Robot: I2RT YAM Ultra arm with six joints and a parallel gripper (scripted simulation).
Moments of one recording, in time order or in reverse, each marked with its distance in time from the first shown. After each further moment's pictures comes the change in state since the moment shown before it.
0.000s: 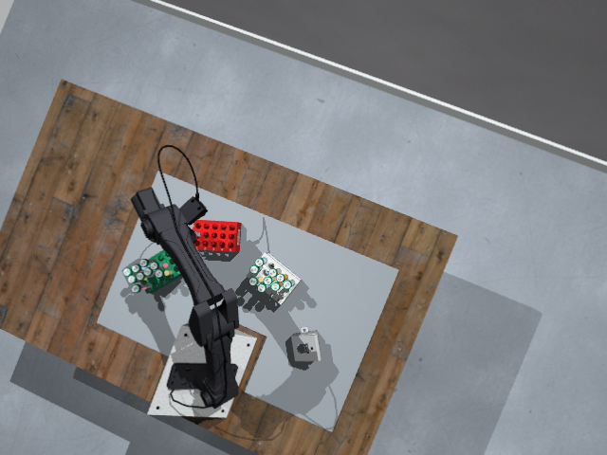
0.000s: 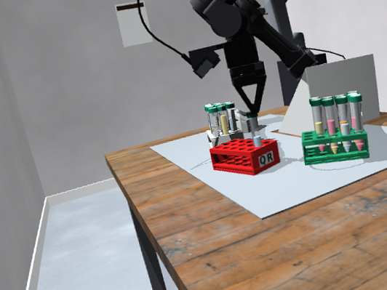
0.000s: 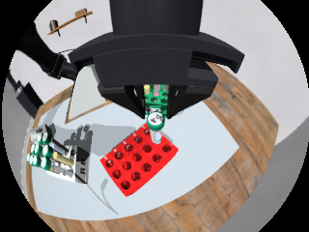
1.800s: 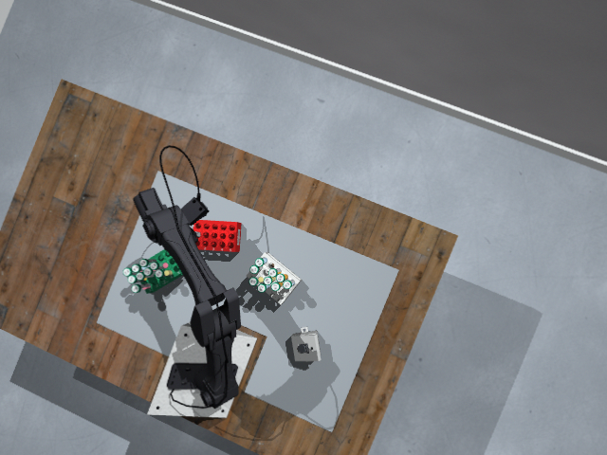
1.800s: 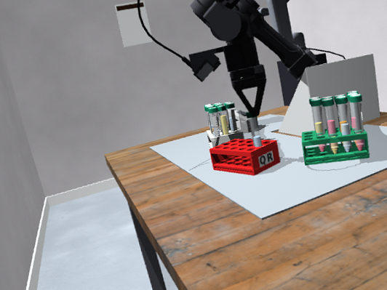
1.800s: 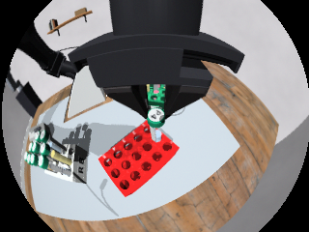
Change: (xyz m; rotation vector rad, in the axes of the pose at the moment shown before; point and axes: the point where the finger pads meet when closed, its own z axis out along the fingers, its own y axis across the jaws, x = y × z) arm -0.001 0.000 0.007 -0.006 -0.002 0.003
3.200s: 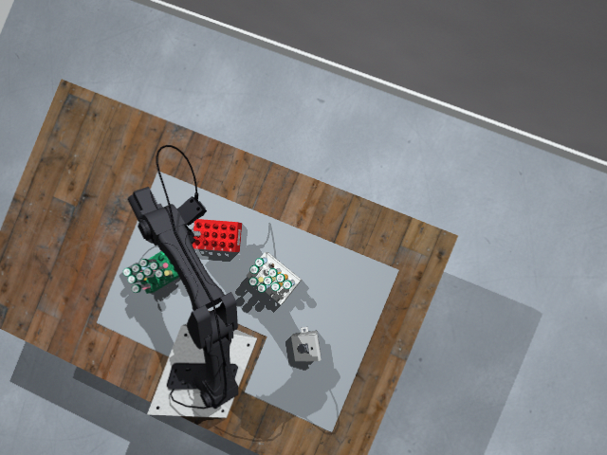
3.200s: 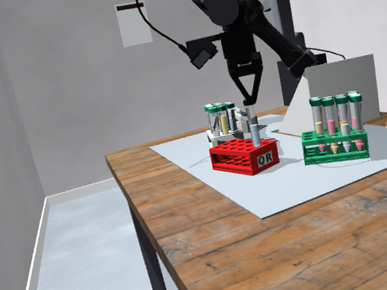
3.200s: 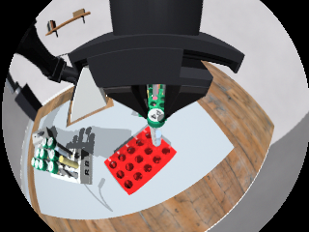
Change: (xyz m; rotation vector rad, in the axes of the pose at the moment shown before) arm -0.001 0.000 -0.026 -0.009 -0.003 0.019
